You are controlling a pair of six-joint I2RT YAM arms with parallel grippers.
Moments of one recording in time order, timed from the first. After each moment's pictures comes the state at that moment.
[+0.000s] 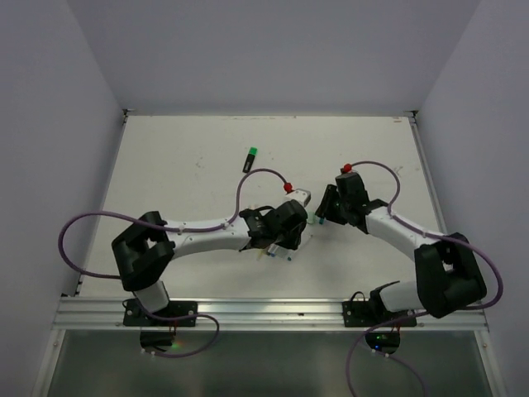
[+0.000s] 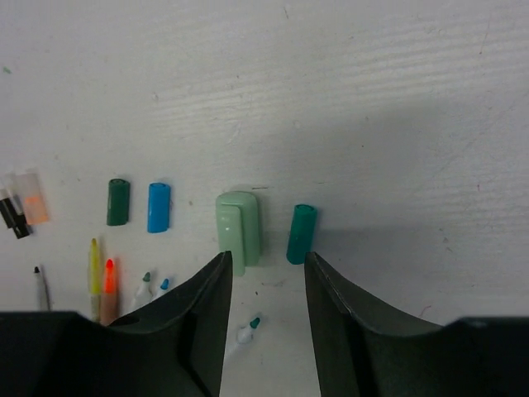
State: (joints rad) left arm -1.11 1.74 1.13 -0.31 -0.19 -0.65; right arm 0.36 1.41 0.69 -0.20 0.01 0.64
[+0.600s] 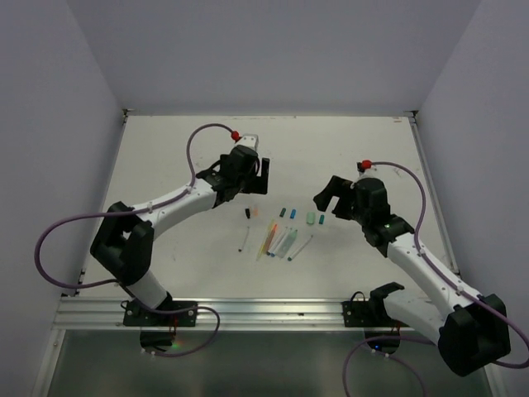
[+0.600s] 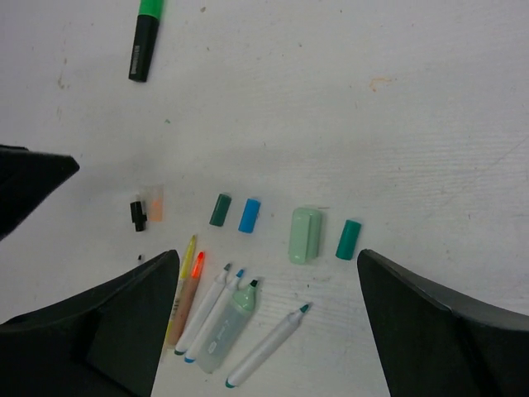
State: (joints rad) left arm -0.69 1.62 1.16 -0.30 -0.28 -0.44; right arm 0.36 1.00 0.63 -0.18 0.01 0.61
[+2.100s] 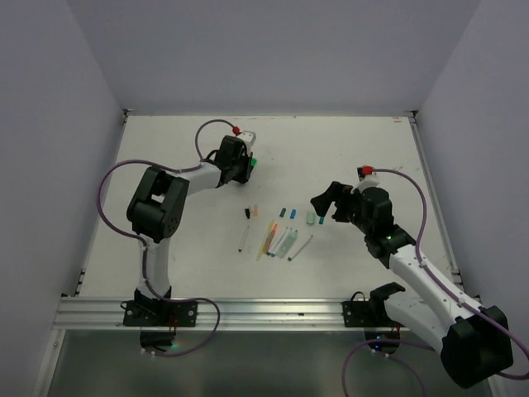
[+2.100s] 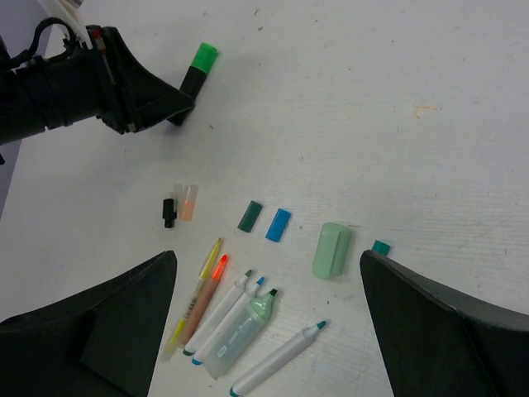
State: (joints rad) left arm -0.43 2.09 1.35 -0.02 0.01 -0.13; right arm 0.36 0.90 0.50 -0.01 -0.06 0.56
